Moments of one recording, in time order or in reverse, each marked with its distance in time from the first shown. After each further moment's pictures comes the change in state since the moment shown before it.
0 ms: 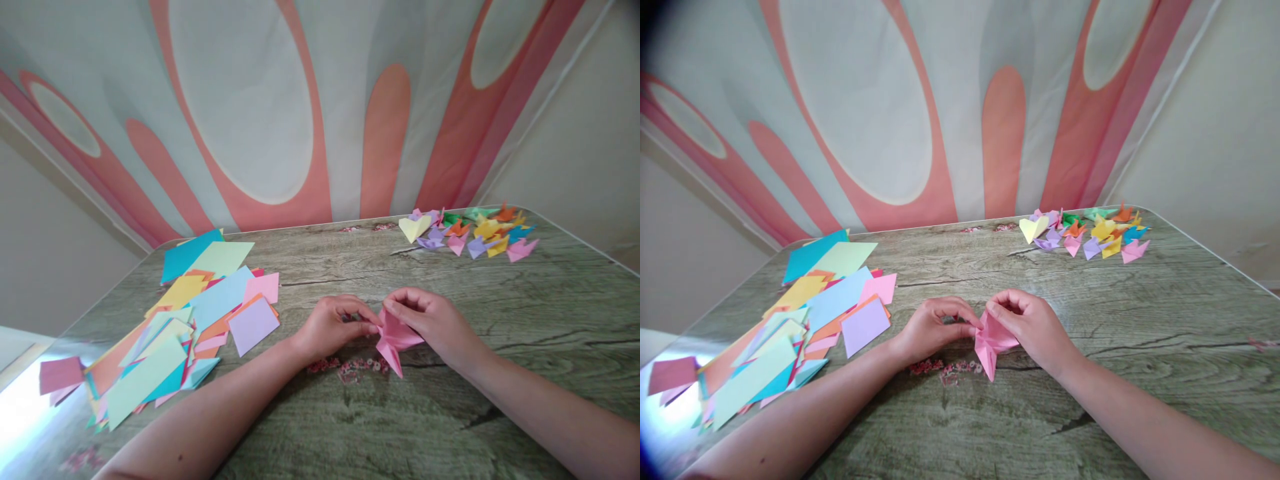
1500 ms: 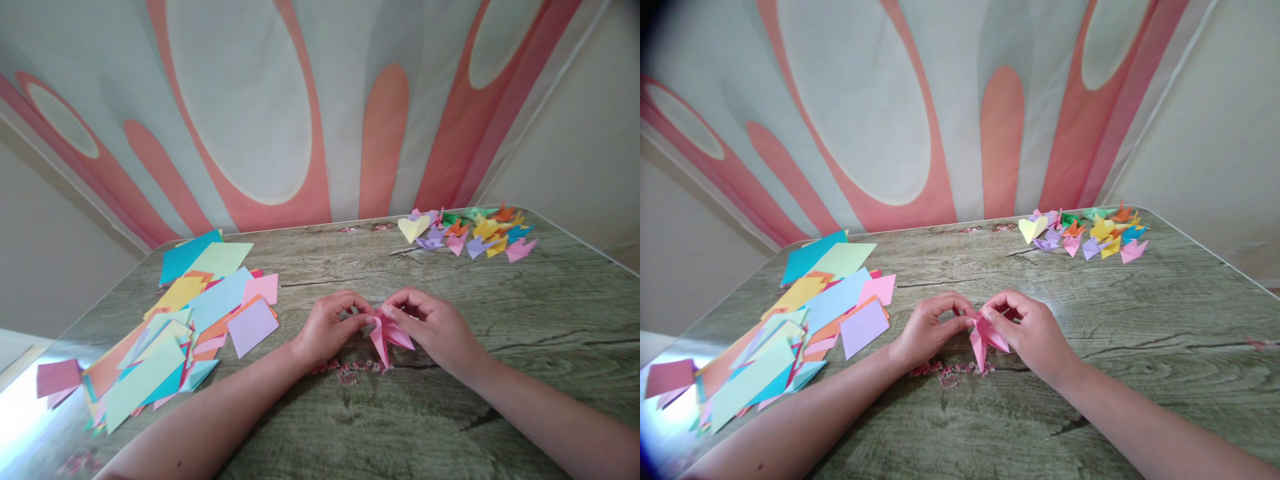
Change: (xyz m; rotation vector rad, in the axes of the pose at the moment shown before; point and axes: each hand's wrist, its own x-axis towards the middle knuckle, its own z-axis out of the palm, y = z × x) left_hand -0.001 0.000 0.004 0.101 0.157 0.070; right_hand -0.007 -0.009 0.002 -0.168 0.069 -0.160
